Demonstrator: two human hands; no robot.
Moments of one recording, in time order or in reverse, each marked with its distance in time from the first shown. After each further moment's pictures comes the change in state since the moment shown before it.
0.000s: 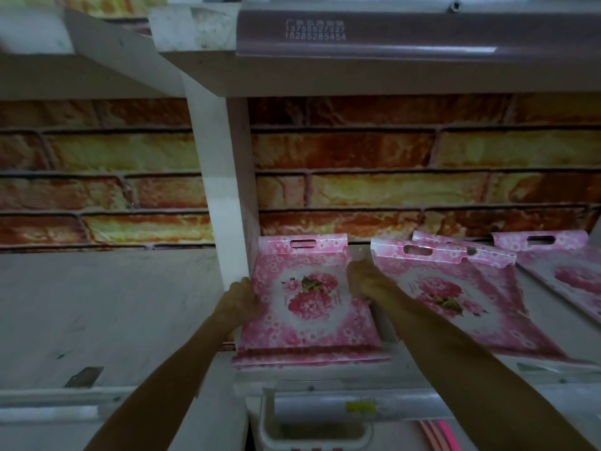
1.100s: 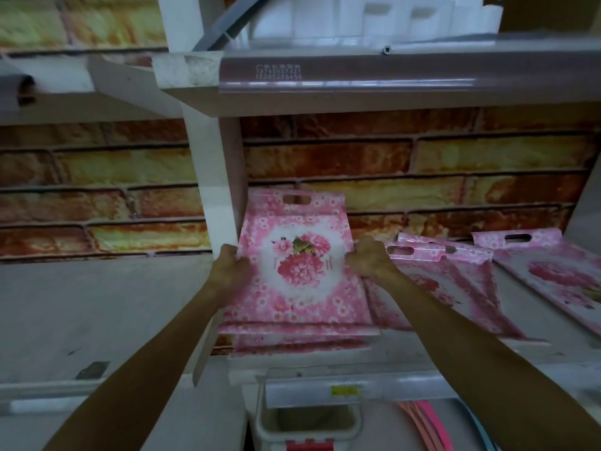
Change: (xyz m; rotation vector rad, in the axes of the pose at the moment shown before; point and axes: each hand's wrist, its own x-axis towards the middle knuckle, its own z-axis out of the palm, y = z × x) left_hand -0.011 0.009 -0.047 -0.663 0.154 0.032; right_hand -0.044 0.014 -0.047 0.535 0.276 0.092
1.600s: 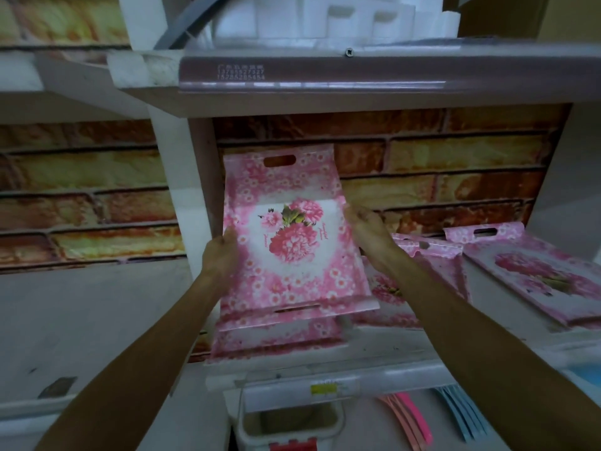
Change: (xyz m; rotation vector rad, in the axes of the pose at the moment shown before) left_hand -0.031 0.068 0.027 -0.148 0.152 -0.014; right_hand 0.002 0.008 -0.047 0.596 0.060 -0.084
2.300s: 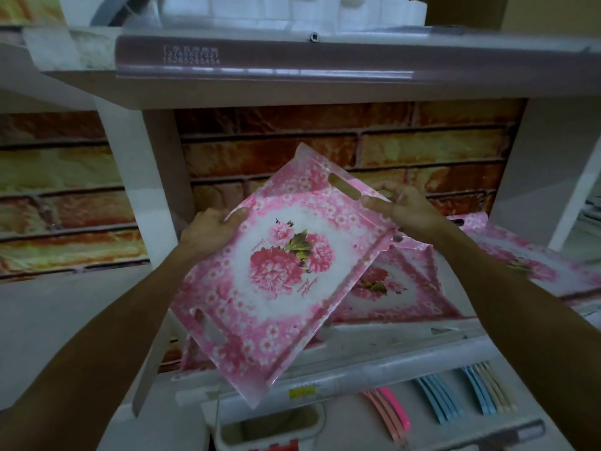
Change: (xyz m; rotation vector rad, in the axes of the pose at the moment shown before) left_hand 0.043 0.038 0.016 0.536 -0.248 0.344; right_hand -0.015 -0.028 -0.109 -0.085 -0.186 -0.233
